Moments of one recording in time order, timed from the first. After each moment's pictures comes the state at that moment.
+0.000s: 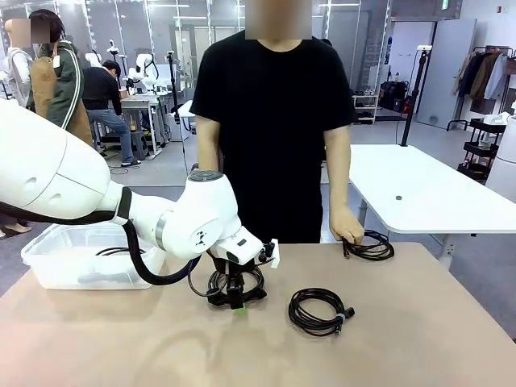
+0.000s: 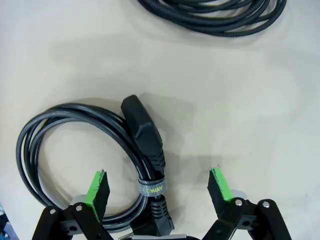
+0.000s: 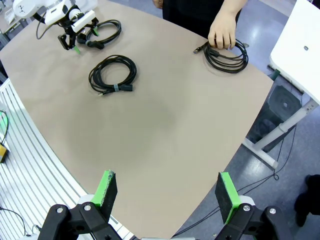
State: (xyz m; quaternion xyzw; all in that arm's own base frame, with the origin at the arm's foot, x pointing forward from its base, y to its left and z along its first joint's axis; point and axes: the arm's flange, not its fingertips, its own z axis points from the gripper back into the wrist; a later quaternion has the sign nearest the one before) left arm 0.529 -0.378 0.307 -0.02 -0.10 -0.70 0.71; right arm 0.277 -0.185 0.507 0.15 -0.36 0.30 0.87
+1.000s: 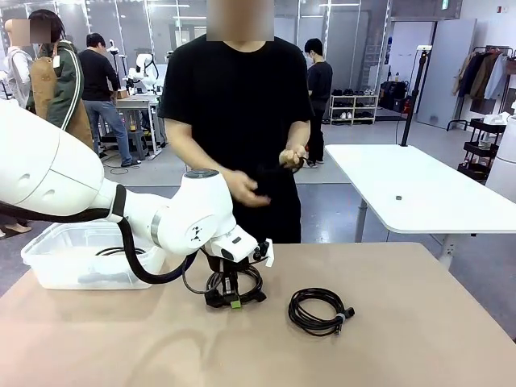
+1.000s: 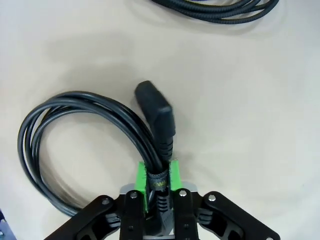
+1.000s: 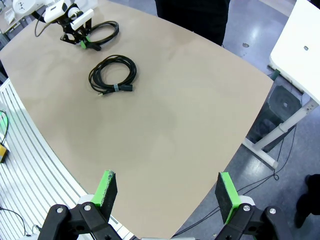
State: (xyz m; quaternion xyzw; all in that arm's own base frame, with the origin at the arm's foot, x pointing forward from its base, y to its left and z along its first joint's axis) left arm 0.530 -0.367 0.312 -0.02 -0.09 -0.69 0.72; right arm 0.277 -0.185 0.507 0.15 -0.36 0.30 0.87
